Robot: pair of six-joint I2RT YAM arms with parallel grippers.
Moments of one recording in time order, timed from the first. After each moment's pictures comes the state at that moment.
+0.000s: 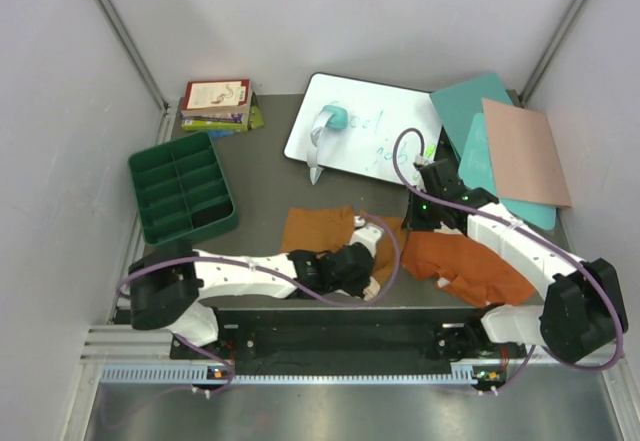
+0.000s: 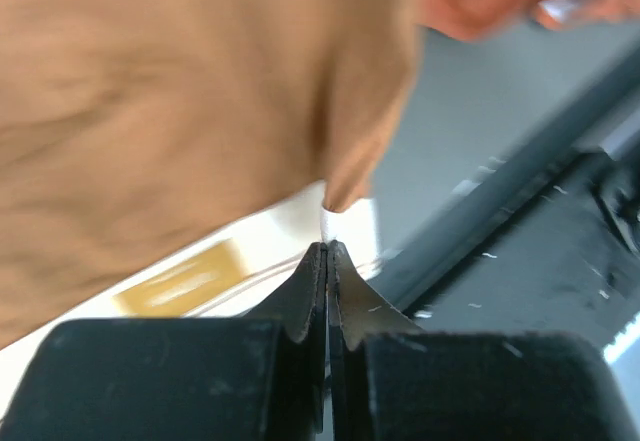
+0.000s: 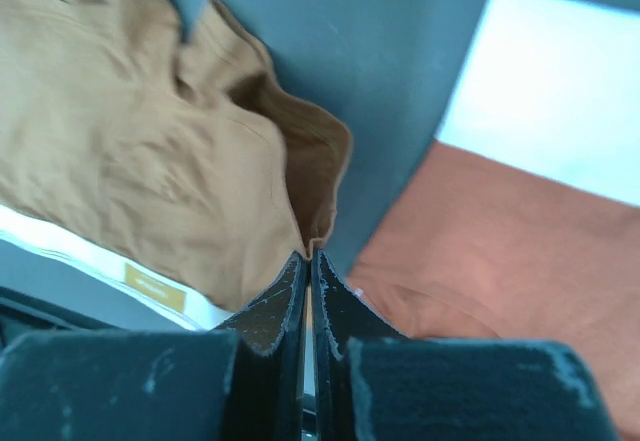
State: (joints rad) left arm -1.28 1.55 0.87 -0.12 -0.21 -0.64; right arm 0.45 1.26 0.85 -0.56 -0.08 0.45
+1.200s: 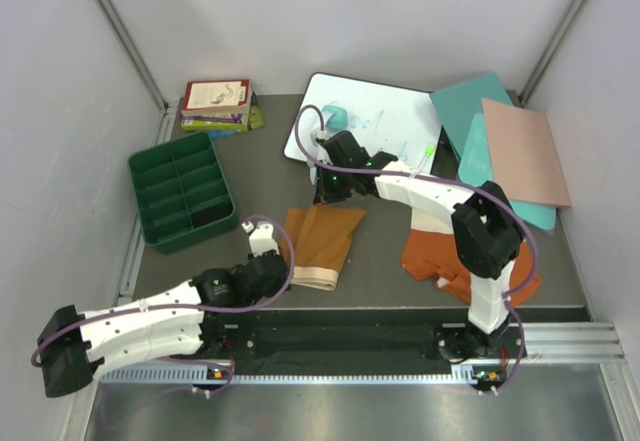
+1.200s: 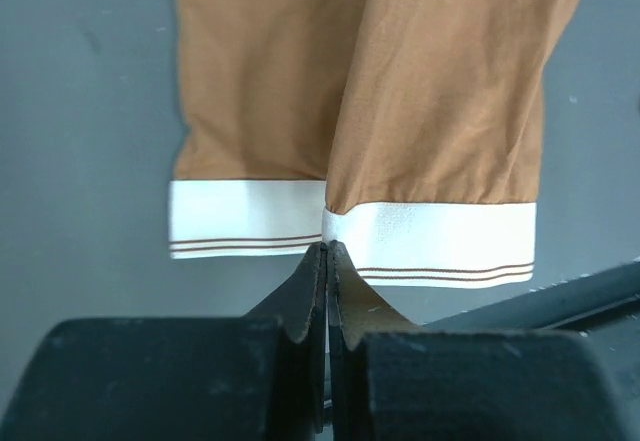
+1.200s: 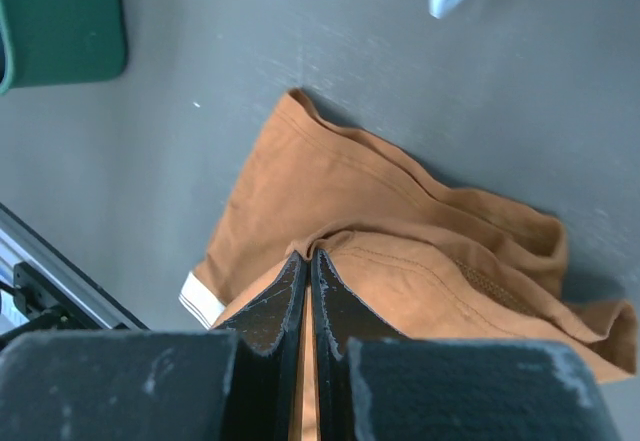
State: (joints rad) left arm -1.07 0.78 0.39 -0.40 -0.45 -0.92; right arm 0.76 1.89 1.47 -0.42 -0.17 0.52
